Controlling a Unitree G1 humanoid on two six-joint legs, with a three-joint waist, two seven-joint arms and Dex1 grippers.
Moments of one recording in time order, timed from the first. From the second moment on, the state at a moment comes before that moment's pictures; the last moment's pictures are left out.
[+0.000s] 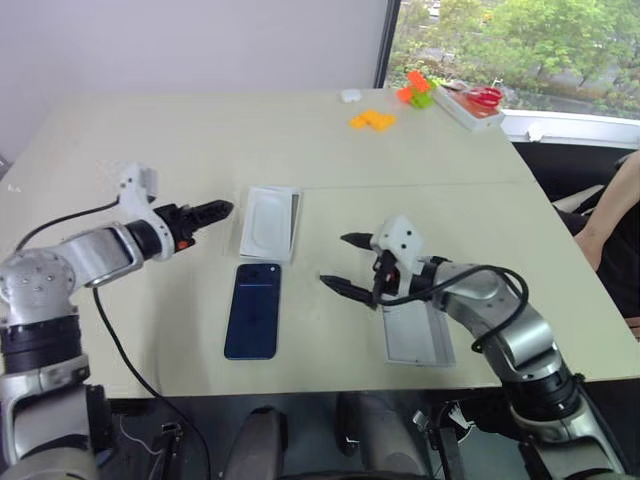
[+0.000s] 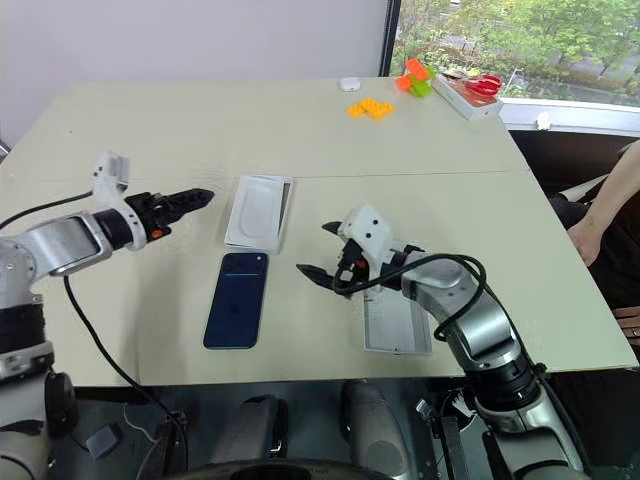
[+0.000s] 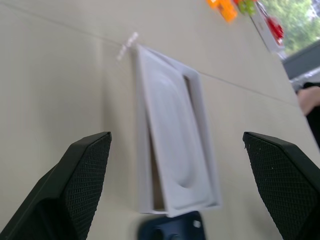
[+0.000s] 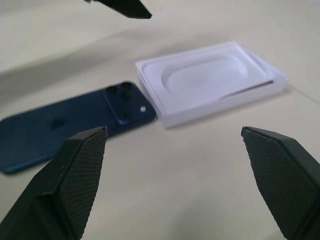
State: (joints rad) left arm -0.51 0.70 0.37 0.03 -1.28 1.14 0.04; right arm -0.37 -0.47 0.19 -0.38 0.35 0.62 0.69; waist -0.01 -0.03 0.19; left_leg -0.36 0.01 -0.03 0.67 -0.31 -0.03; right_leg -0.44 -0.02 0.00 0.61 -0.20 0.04
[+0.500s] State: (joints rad) left arm -0.17 0.74 0.27 -0.10 -0.71 0.66 -0.35; right arm -0.78 -0.17 0.35 0.06 0.16 0.66 0.51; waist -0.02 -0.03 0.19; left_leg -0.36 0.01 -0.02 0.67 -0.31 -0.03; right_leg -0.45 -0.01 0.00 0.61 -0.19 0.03
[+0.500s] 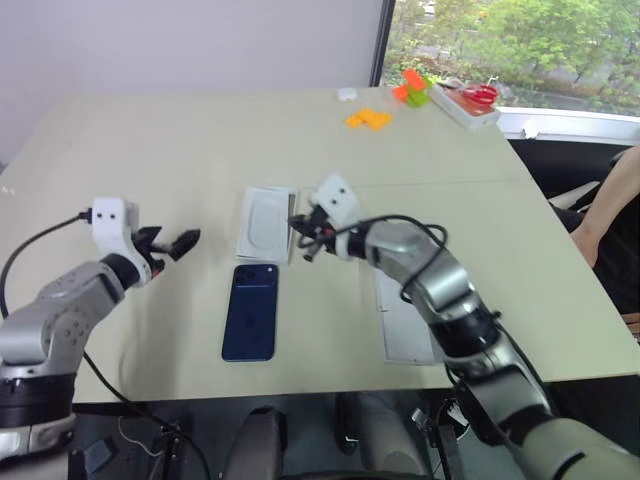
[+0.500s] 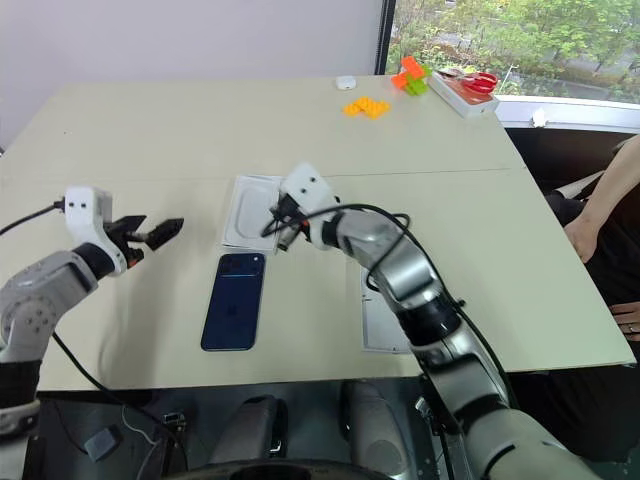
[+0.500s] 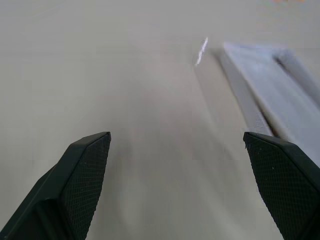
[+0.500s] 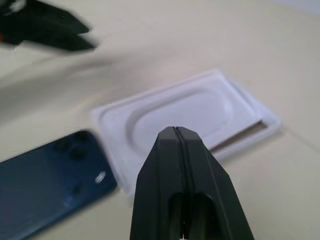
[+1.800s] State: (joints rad) left arm -0.06 0.68 0.37 -0.21 -0.63 0.63 -0.52; right arm -0.98 0.03 0.38 0.44 -0.16 0.86 0.34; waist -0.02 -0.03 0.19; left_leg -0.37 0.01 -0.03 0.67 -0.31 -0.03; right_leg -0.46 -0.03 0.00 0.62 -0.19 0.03
